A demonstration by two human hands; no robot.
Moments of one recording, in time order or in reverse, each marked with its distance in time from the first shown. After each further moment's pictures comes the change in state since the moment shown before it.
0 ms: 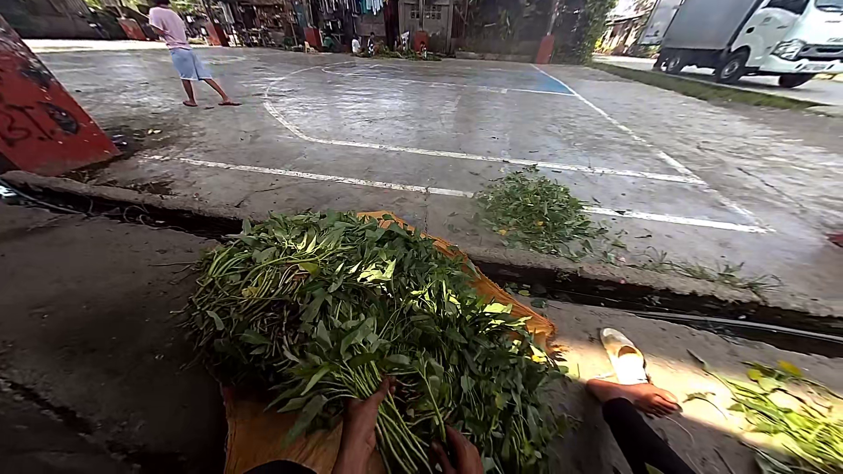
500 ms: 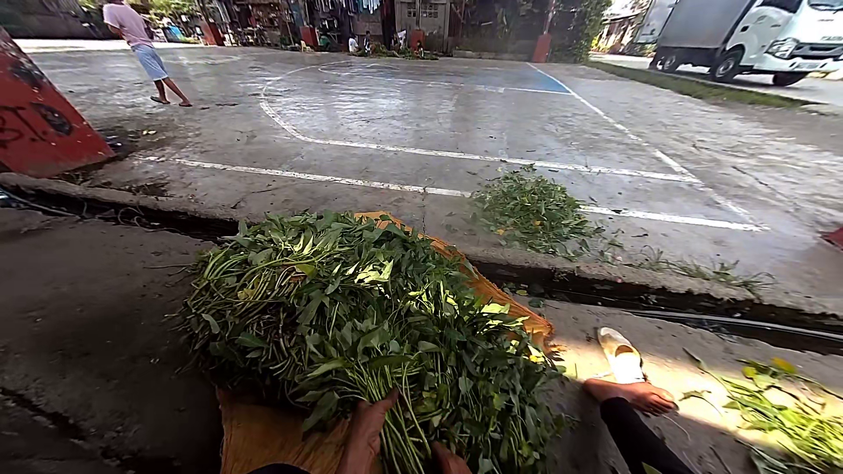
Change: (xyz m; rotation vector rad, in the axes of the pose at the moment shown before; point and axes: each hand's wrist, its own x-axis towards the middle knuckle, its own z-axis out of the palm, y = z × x) left_hand -0.007 -0.004 0.008 0.170 -0.016 -0.165; right_hand -0.006 -0.024 -0.003 -0.212 -0.247 0.098
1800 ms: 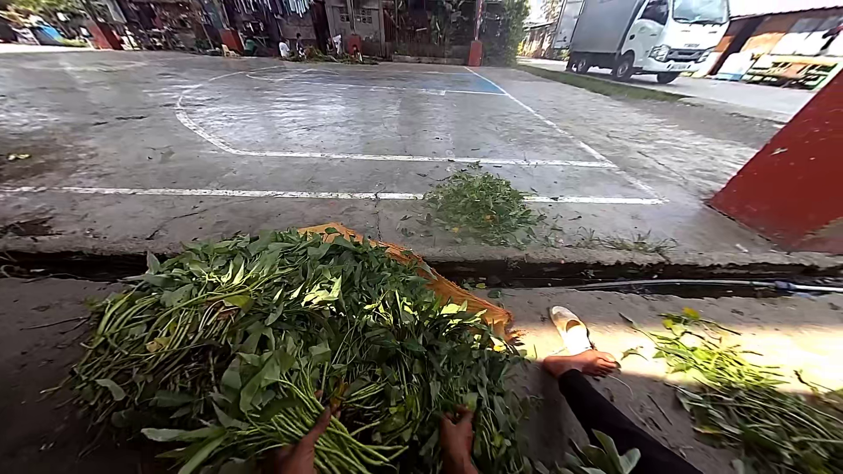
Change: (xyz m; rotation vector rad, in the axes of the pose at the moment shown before) left_hand -0.002 0.021 -0.023 -0.242 -0.042 0.304; right_hand 0.076 0.075 -0.006 0.883 0.789 0.544
